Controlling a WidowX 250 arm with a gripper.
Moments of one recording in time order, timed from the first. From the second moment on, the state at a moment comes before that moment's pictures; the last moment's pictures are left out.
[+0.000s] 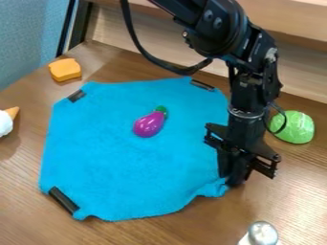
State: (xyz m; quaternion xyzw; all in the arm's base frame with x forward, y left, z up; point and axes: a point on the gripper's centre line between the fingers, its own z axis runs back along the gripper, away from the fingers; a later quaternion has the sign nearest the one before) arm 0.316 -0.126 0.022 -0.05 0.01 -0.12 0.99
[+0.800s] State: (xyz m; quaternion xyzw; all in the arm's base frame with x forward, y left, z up) arm 0.317 -0.055 0.082 -0.09 -0.02 -0.09 0.99
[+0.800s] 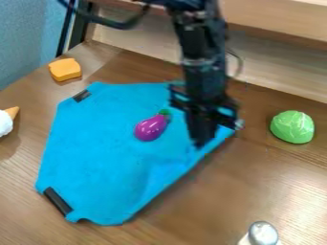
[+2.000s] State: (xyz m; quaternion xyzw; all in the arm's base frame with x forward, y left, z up) arm 0.341 0.095 0.080 -0.07 -0.01 0.00 1.00
